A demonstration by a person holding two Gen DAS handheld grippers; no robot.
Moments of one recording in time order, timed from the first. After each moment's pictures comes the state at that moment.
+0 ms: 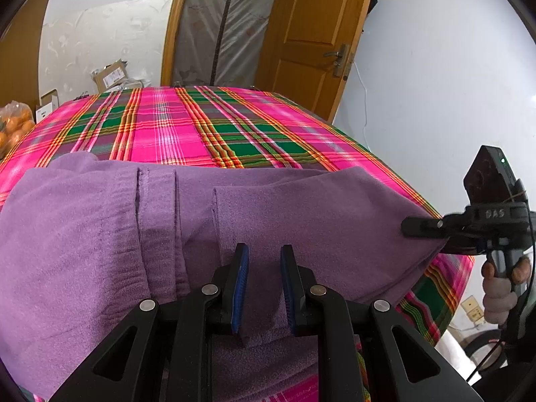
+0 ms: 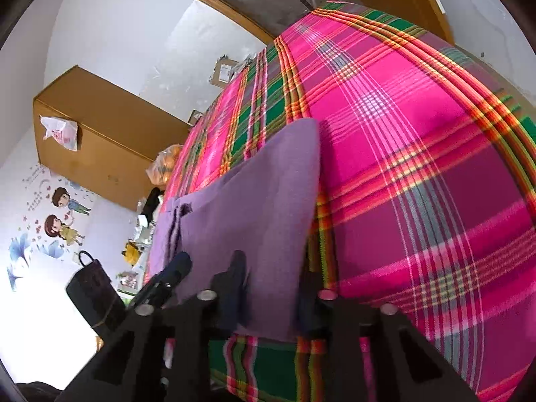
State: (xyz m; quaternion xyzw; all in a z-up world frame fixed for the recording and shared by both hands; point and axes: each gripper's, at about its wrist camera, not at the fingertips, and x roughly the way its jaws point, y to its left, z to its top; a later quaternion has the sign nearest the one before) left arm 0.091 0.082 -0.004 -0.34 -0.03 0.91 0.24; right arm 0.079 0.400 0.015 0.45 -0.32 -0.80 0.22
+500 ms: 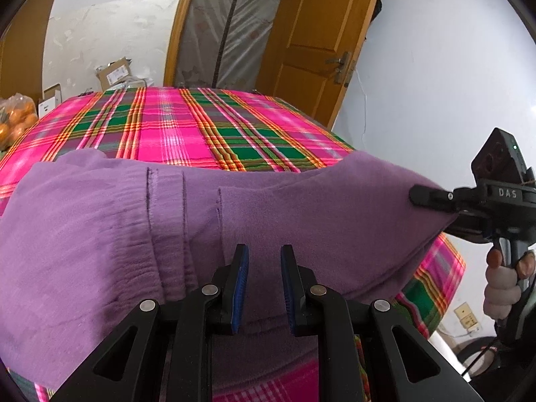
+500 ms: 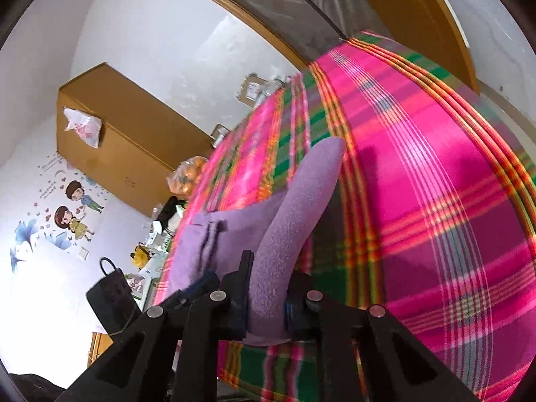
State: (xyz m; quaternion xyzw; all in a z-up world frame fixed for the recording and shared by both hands) left arm 0.103 0.068 0.006 -0.33 -0.05 0.91 0.24; right arm 0.080 0.382 0.064 0.39 -0.30 -0.83 0.26
